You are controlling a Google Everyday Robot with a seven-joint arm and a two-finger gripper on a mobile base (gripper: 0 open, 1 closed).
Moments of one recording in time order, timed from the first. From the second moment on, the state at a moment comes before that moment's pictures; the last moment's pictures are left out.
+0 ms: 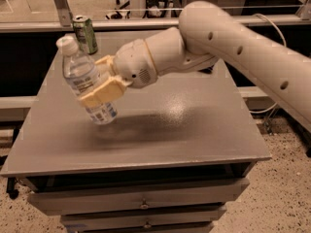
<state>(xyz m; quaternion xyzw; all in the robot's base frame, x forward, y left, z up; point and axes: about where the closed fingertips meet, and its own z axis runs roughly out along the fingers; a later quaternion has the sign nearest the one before) 0.473 0.138 0.942 -0.63 0.50 0.45 0.38</state>
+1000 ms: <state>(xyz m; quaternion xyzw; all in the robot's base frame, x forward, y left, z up) 0.474 0.063 0.906 -0.78 0.56 0.20 0.17</state>
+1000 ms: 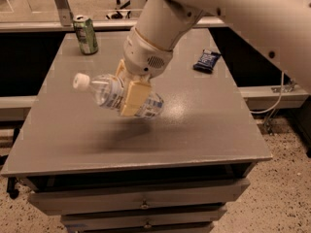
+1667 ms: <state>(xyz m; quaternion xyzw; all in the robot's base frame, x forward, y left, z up) 0.503 0.019 0.852 -0.77 0.63 0.04 0.09</state>
